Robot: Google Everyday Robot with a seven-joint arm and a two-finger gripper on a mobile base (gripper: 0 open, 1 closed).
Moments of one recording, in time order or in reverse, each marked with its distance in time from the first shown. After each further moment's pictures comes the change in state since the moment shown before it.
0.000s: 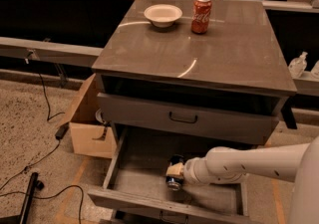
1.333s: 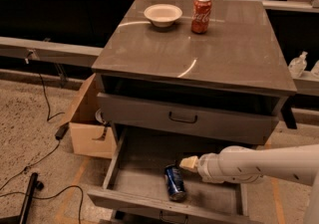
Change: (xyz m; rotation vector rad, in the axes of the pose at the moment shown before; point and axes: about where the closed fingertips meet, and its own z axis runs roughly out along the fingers) arm 0.030 0.019 -0.052 -0.068 0.150 0.040
